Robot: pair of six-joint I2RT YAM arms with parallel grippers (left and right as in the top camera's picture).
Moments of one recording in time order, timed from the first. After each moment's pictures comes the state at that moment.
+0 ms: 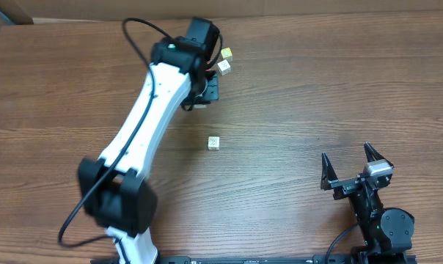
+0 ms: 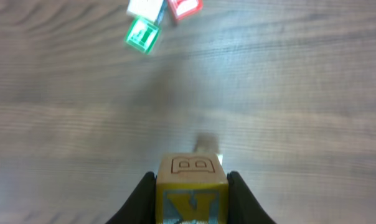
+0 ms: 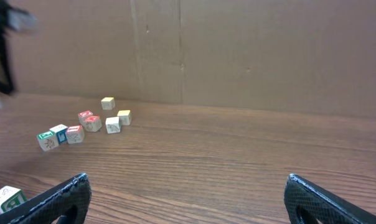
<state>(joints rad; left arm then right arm) -0.36 1.90 1.86 -1.30 -0.08 -0.41 0.07 0.01 0.02 -0.02 -0.15 0.02</state>
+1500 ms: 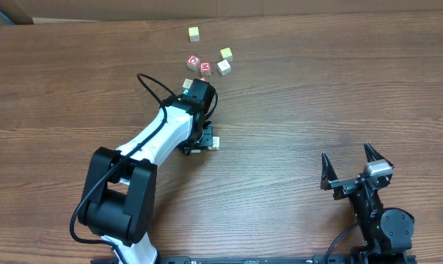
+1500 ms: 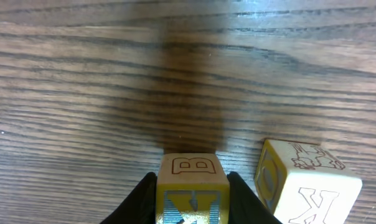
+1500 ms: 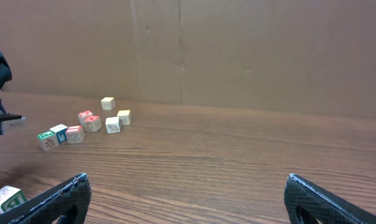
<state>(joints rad) -0.36 1.86 1.20 -0.81 -0.10 -0.42 0.07 0.01 0.02 -0.02 -0.15 0.02</state>
